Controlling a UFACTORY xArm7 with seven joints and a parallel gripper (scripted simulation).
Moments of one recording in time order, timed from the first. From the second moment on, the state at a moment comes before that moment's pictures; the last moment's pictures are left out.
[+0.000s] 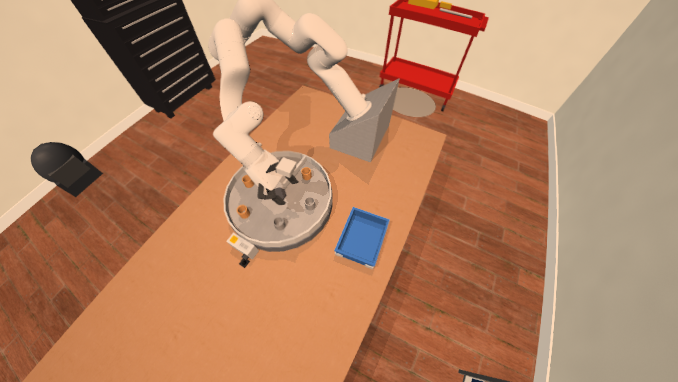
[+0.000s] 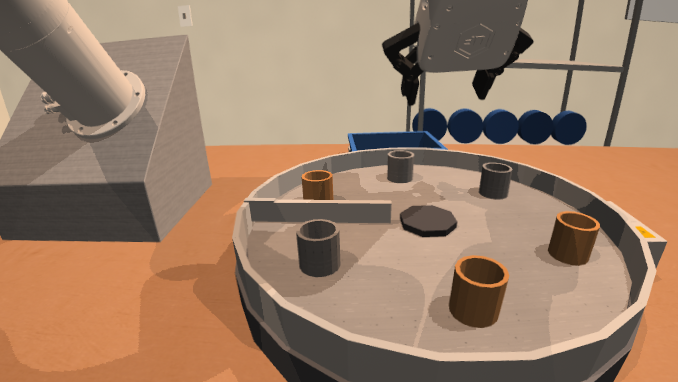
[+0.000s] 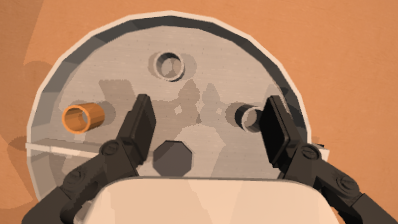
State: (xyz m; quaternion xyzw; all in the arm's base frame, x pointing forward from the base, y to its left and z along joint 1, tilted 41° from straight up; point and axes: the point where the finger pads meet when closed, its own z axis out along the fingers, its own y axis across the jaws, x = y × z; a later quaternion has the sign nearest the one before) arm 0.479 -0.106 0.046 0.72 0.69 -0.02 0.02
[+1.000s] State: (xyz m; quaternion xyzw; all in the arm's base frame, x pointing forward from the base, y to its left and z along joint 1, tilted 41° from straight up) arm 0.393 -0.080 0.061 0.45 0.88 -0.17 0.00
